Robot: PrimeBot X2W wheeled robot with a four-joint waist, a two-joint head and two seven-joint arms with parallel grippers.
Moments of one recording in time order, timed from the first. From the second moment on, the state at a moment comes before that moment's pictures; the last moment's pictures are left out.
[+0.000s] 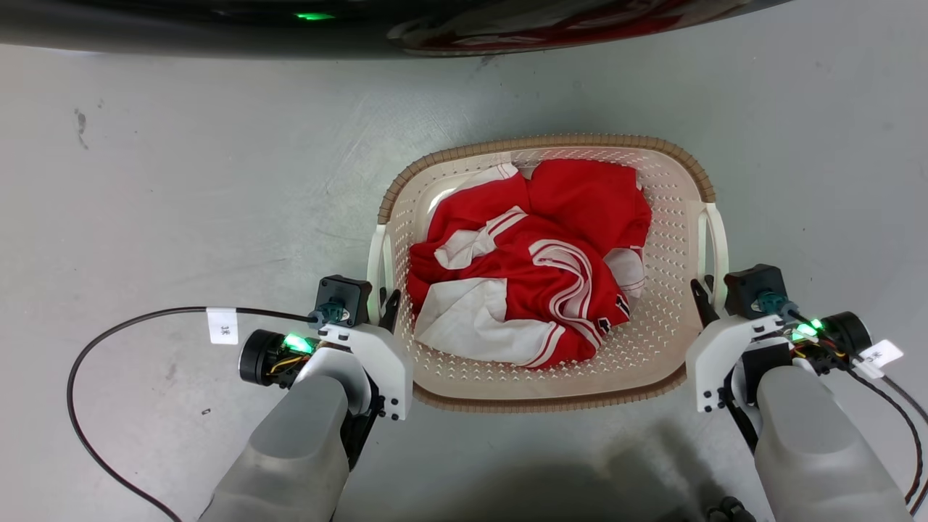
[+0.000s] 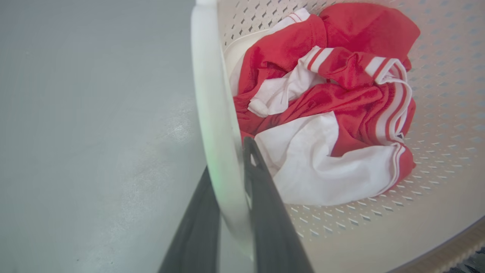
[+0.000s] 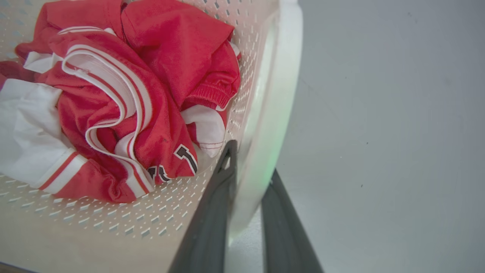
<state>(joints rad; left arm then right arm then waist) -0.71 0.06 -0.53 1.12 -0.42 -0.11 -0.26 -0.66 -0.06 -0.10 1.10 -0.31 0.13 -0.26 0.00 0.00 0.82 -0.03</state>
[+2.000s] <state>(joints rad) -0.57 0.11 -0.86 1.19 -0.87 -0.12 0.13 -0.57 -0.06 0.46 1.29 0.12 0.13 0.01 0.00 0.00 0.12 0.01</state>
